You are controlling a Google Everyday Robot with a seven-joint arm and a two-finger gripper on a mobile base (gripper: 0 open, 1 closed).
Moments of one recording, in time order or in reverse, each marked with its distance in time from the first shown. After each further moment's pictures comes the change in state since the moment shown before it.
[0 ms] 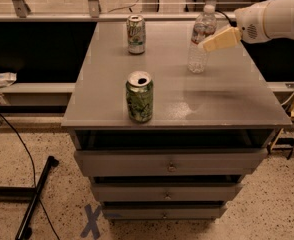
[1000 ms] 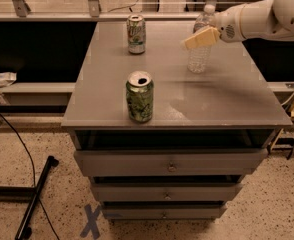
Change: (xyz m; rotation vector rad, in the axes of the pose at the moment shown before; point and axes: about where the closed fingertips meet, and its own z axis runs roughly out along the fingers) arm -0.015 0.015 0.062 -0.124 -0.064 0.034
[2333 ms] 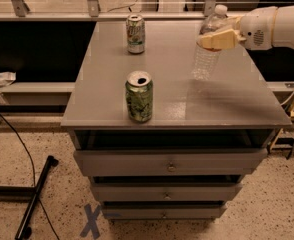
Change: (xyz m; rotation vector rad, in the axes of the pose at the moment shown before) arm -0.010 0.052 -0.073 -0.140 -0.144 -0.007
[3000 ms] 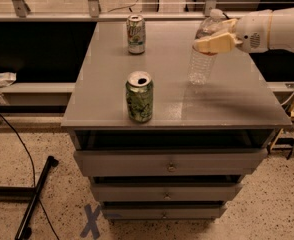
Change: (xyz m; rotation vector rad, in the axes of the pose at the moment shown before) arm 0.004 0.012 0.005 -0.048 0.003 -0.001
